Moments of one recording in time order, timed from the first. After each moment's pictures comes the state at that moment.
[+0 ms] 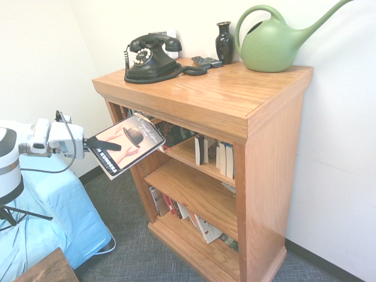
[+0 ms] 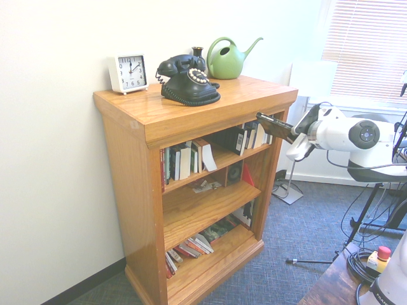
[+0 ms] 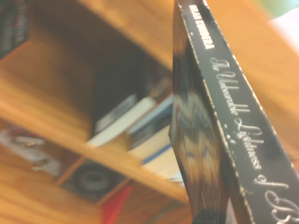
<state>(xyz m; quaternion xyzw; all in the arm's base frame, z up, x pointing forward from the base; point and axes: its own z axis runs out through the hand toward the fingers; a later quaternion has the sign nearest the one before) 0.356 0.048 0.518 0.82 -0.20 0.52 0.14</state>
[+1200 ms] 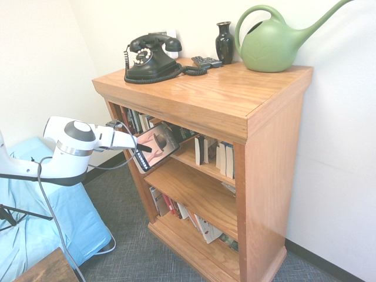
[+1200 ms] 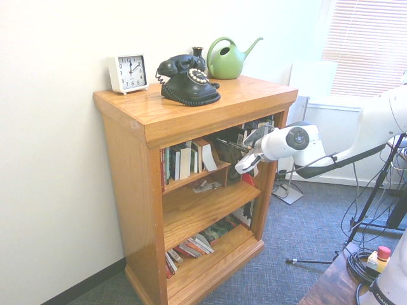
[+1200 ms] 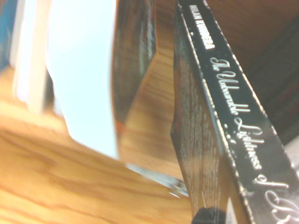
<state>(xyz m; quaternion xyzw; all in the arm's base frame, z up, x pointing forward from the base) 0.504 0.095 0.434 0.86 -0.25 0.44 -0.02</state>
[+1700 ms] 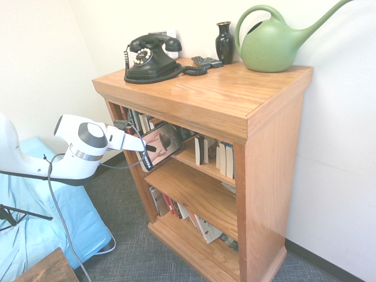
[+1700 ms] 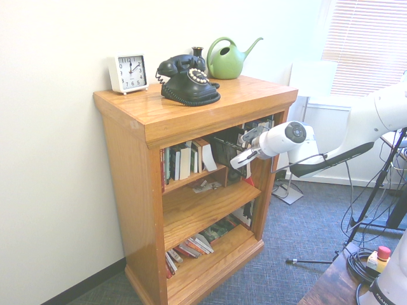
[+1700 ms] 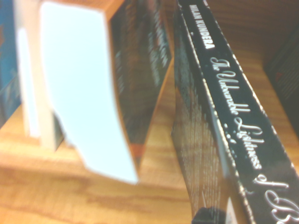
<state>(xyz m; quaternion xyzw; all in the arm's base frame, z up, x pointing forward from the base) 0.525 0.081 0.437 0.85 -0.30 0.42 -0.08</state>
